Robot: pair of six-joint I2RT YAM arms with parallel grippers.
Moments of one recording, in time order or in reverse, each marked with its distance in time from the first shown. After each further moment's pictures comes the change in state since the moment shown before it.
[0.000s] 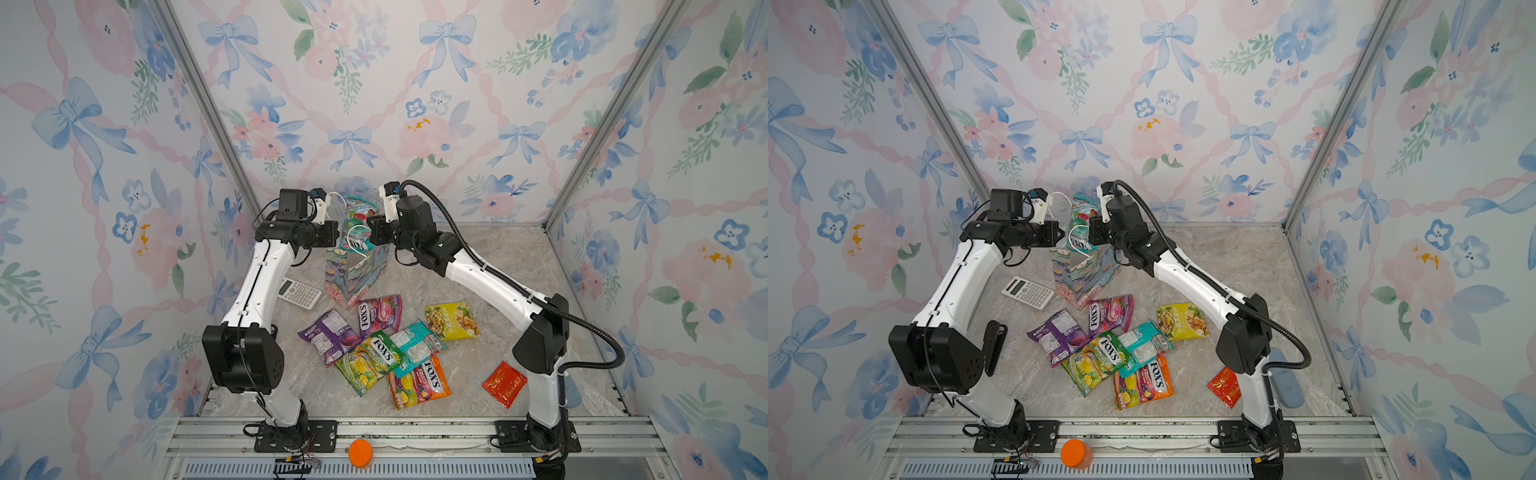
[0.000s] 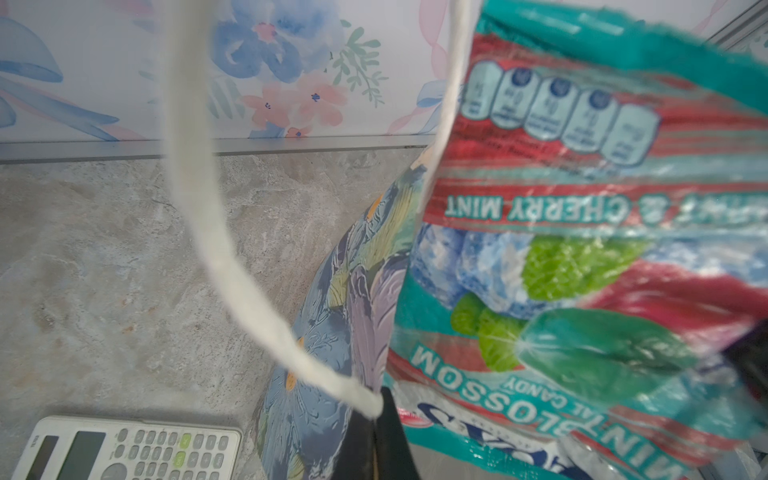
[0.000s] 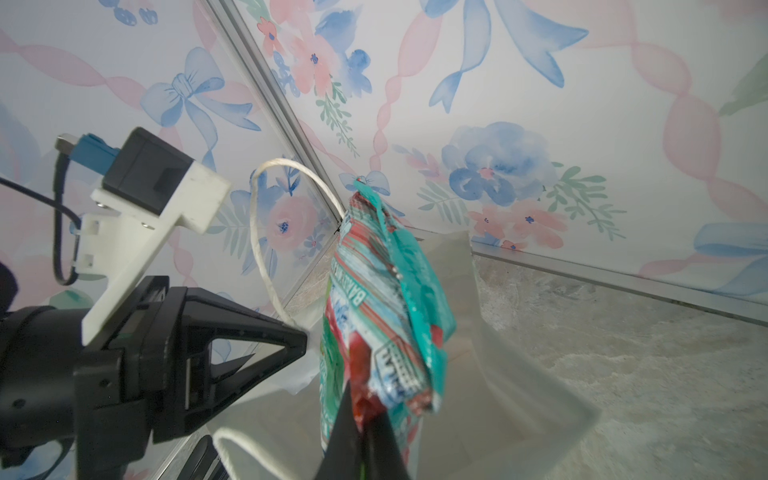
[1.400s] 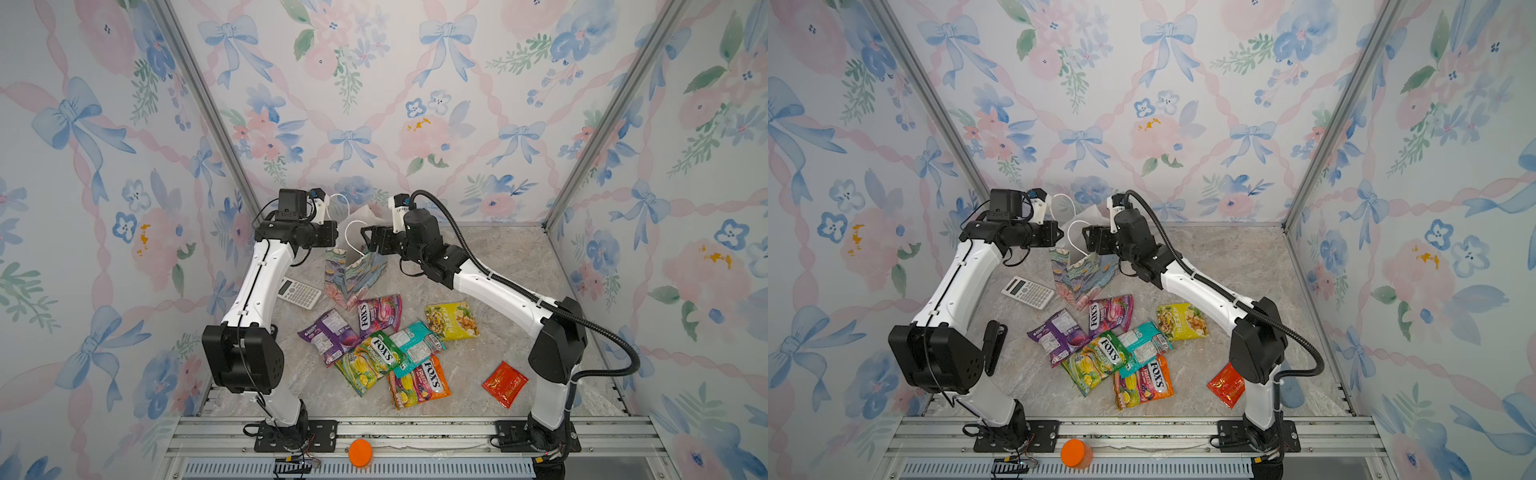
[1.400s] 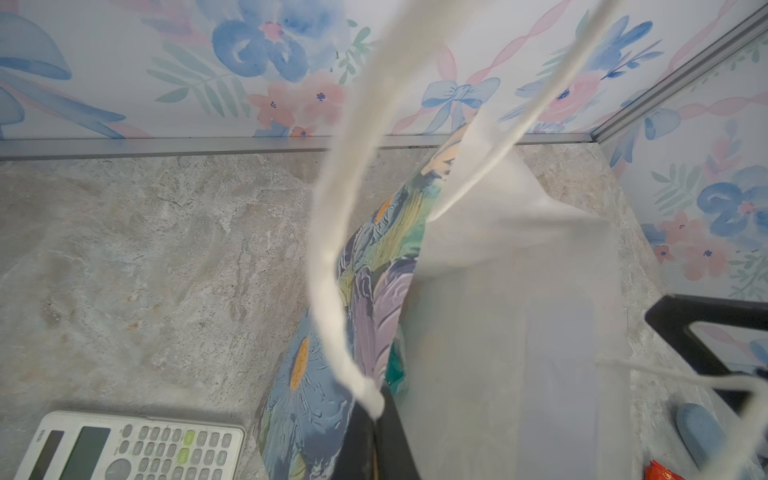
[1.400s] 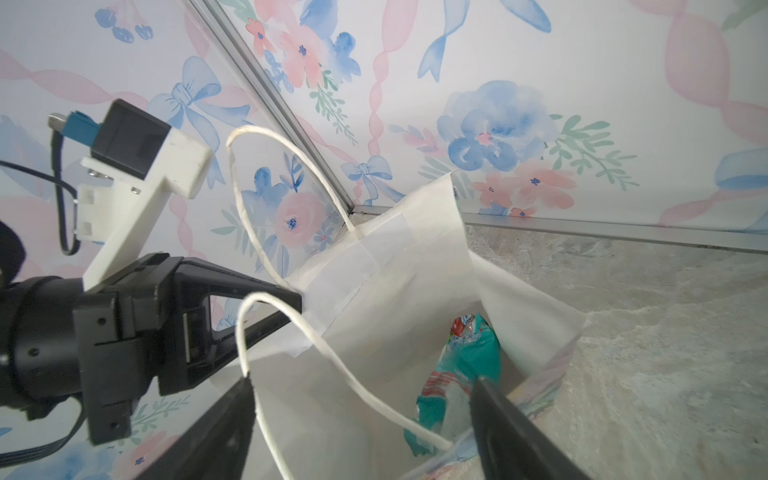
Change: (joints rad) left arm 0.007 0.000 -0.002 0.001 -0.008 -0.004; right arm -0.002 -0.111 -0.229 0.142 -0.011 0.095
